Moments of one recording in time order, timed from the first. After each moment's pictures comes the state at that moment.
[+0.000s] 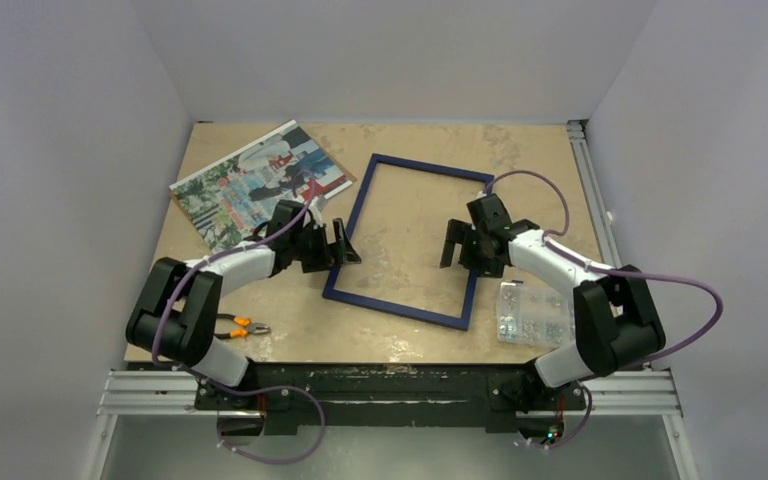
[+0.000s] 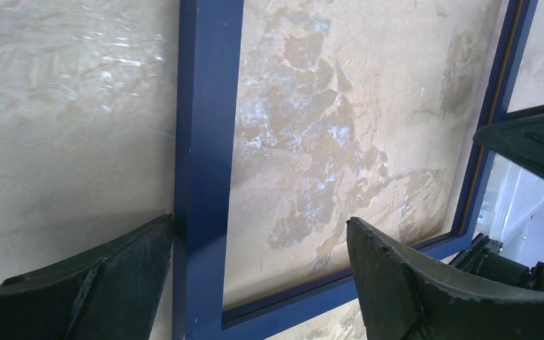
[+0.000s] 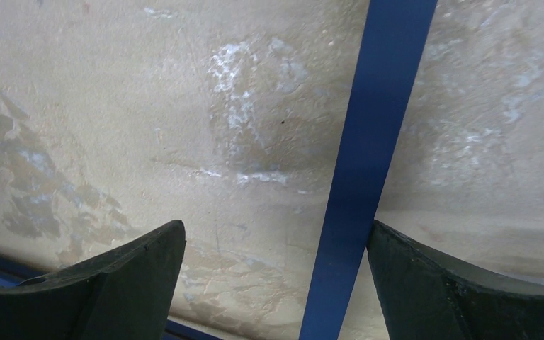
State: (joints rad) left arm -0.32 1.54 0.72 -0.06 0.45 -0.55; right arm 0.40 1.48 0.86 -0.48 -0.03 0.60
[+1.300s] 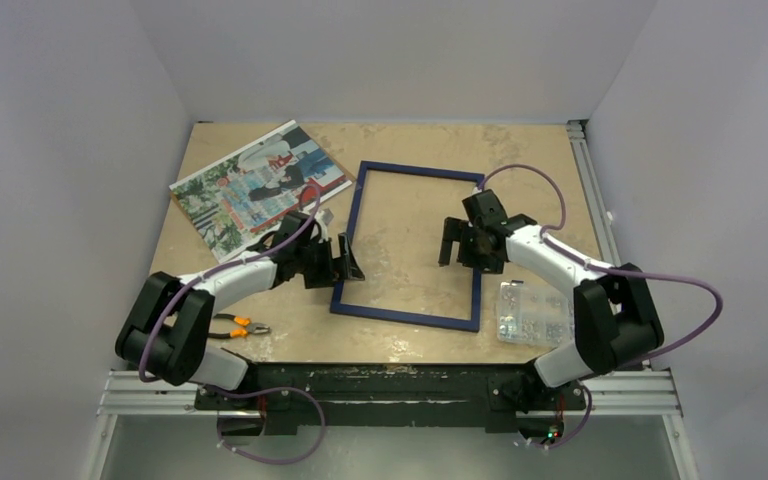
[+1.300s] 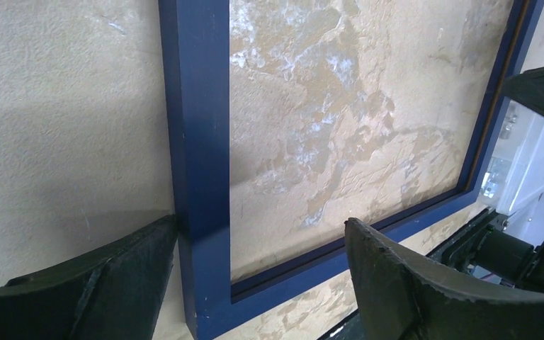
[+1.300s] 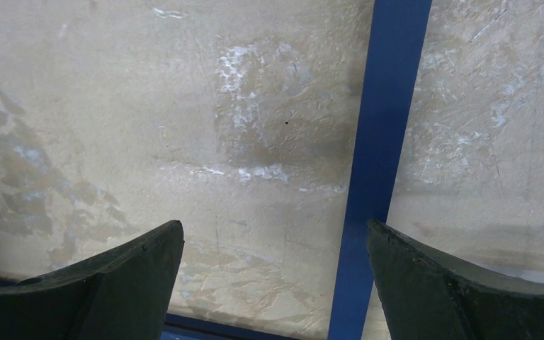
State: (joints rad) left arm -0.43 1.44 0.67 -0.16 0.36 -0.60; right arm 0.41 1.47 0.92 -0.55 0.04 0.56
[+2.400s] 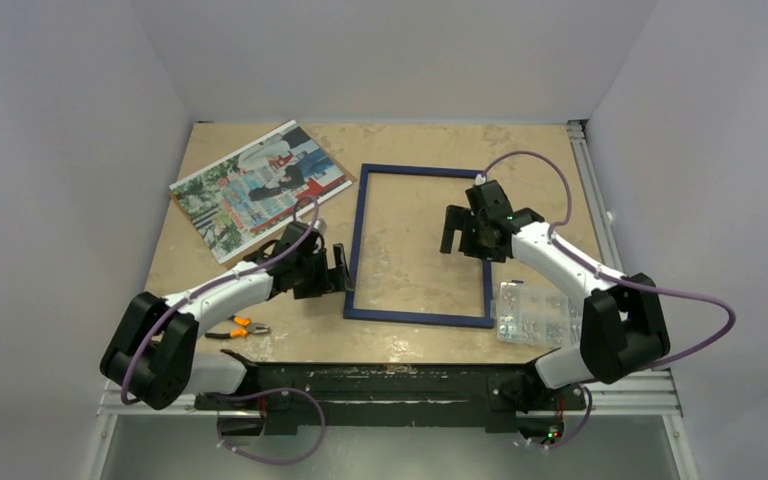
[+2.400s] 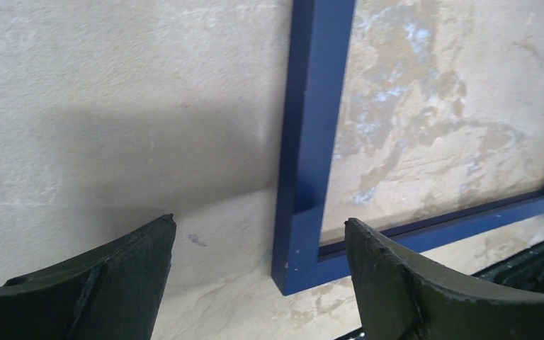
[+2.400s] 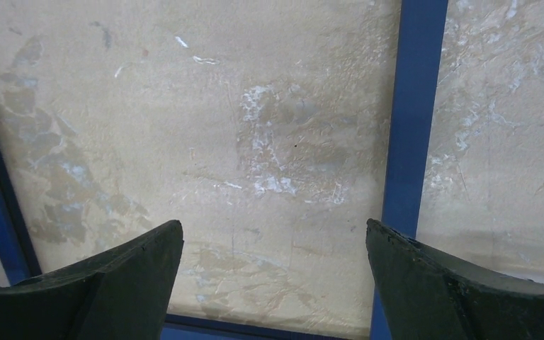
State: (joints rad) left arm -0.50 1.32 0.64 -0.30 0.17 -0.64; right arm 0.41 1.46 0.98 -0.57 0.09 0.55
